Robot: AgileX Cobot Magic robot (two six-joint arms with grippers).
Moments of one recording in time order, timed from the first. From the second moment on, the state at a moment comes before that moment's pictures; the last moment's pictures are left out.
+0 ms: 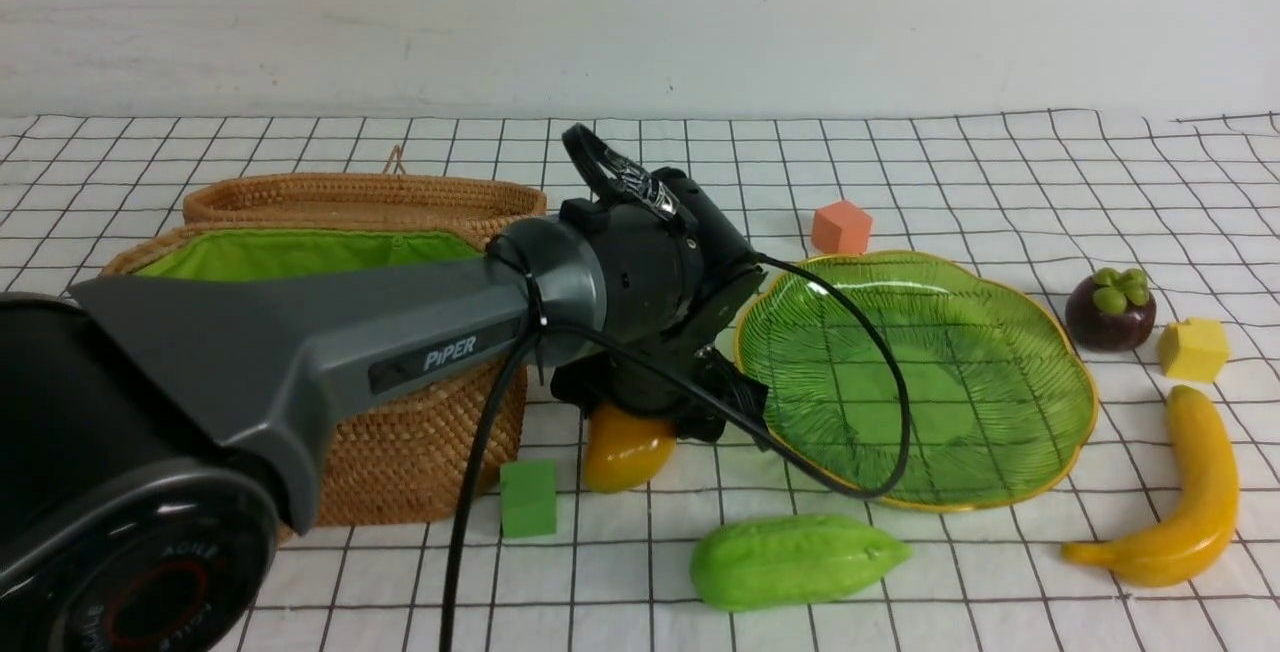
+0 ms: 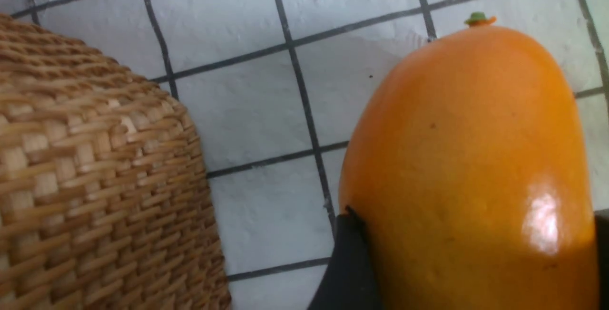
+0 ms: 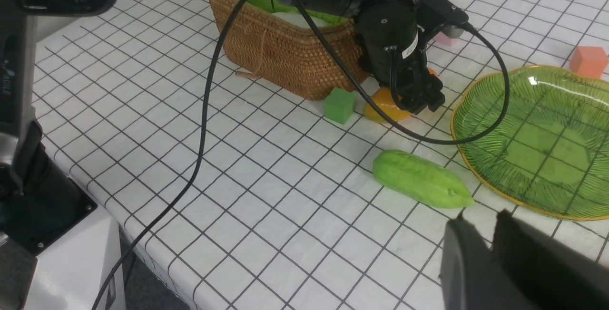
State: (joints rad) right arm 0.41 0.44 -1.15 0.38 1.26 -0.20; left arm -0.71 2.17 -1.71 0.39 0.89 -0.67
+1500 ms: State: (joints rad) right arm 0.41 0.43 -1.15 0.02 1.26 0.09; left arm -0.83 2.09 -1.94 0.12 0.77 -0.04
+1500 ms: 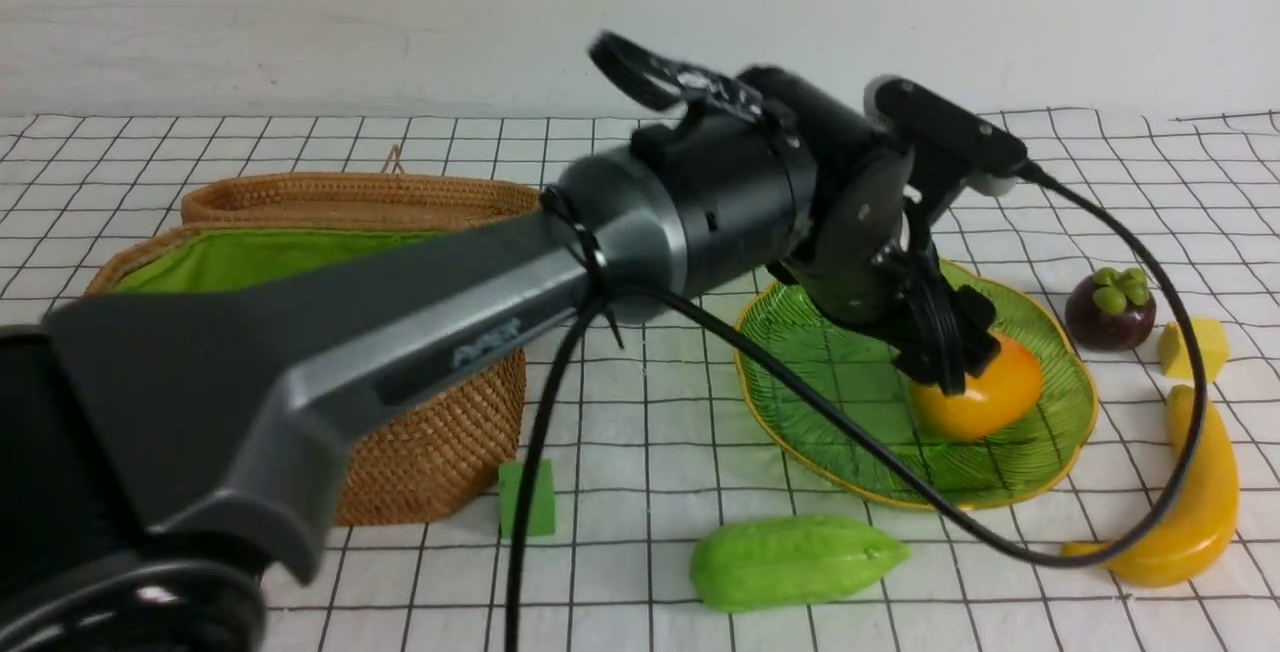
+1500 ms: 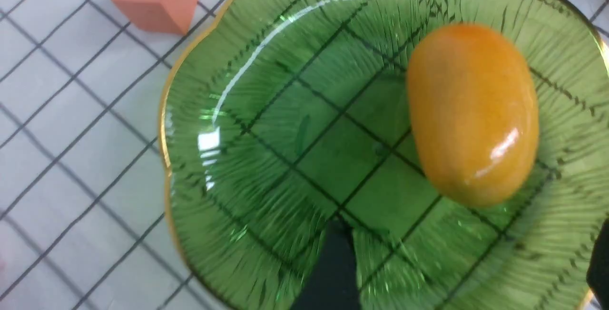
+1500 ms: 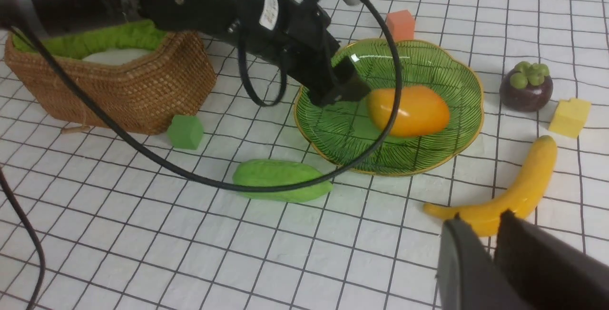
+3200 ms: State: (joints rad) right arm 0.41 0.43 -1.15 0.19 1.20 -0.08; left arm -0.81 1.72 -1.62 0.19 1.19 0.42
